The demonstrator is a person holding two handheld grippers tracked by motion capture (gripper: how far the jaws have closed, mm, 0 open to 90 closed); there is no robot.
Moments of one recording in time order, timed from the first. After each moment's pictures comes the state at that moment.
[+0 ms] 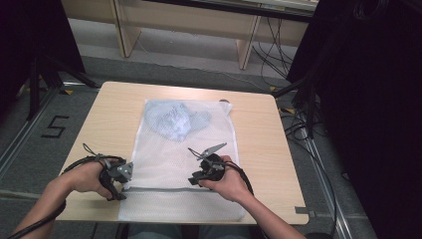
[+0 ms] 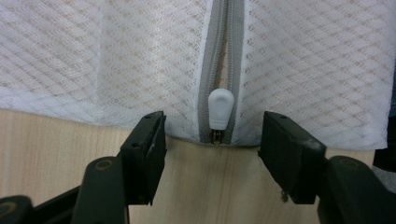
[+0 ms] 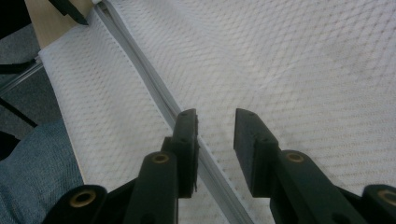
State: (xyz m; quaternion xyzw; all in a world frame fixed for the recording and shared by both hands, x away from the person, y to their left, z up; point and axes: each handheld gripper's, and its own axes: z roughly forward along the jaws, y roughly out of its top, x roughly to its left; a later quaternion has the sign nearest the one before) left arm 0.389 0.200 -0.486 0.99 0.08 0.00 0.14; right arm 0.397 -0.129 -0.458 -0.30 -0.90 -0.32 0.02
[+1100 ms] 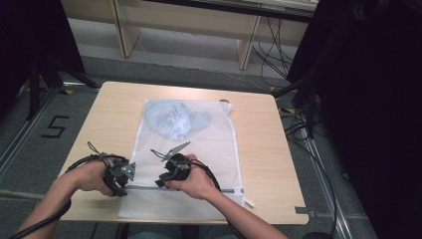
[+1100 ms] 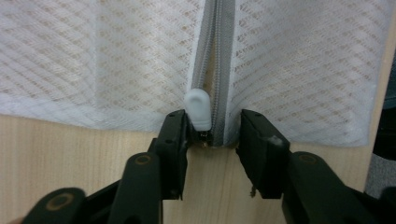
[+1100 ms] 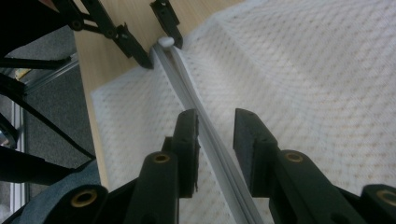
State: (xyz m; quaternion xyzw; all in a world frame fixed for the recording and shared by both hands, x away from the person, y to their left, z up) left arm 0.389 0.192 -0.481 0.99 0.07 0.00 0.11; right arm 0.400 -0.038 -0.468 -0.24 -0.91 -0.34 0.05
